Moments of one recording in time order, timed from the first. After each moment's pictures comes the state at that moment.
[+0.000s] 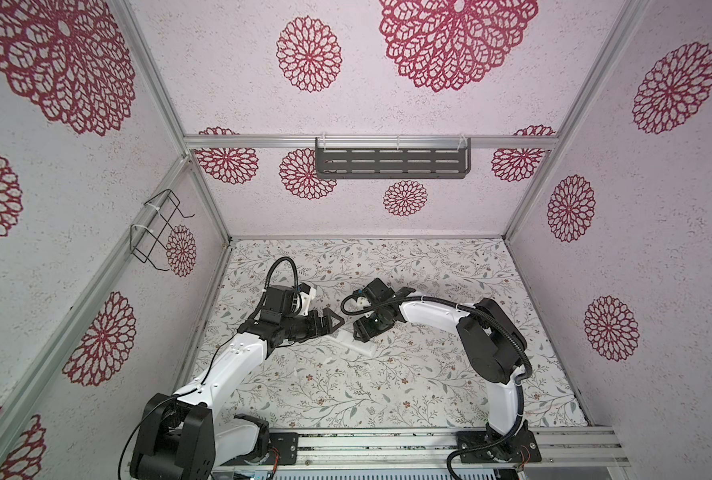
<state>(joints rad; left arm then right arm) -0.27 1.23 0.74 -0.33 0.60 -0.52 0.78 2.01 1.40 -0.57 -0.21 0.19</state>
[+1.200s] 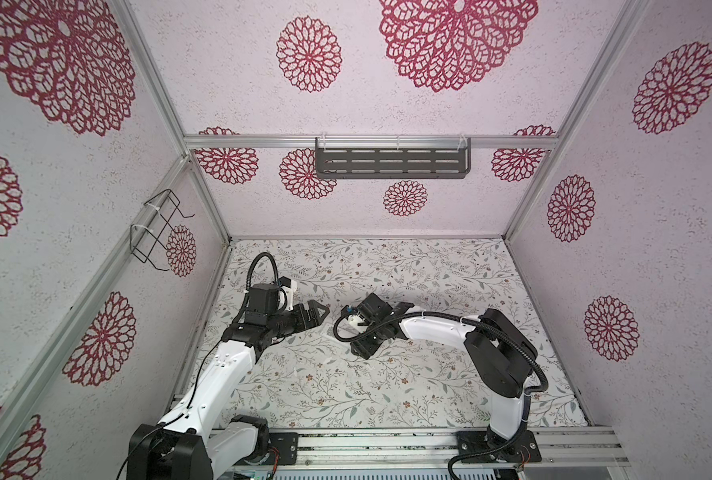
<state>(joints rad) -0.18 1.12 0.75 -0.37 0.49 -0.53 0.89 1.90 1.26 -0.48 -0.16 -0.03</state>
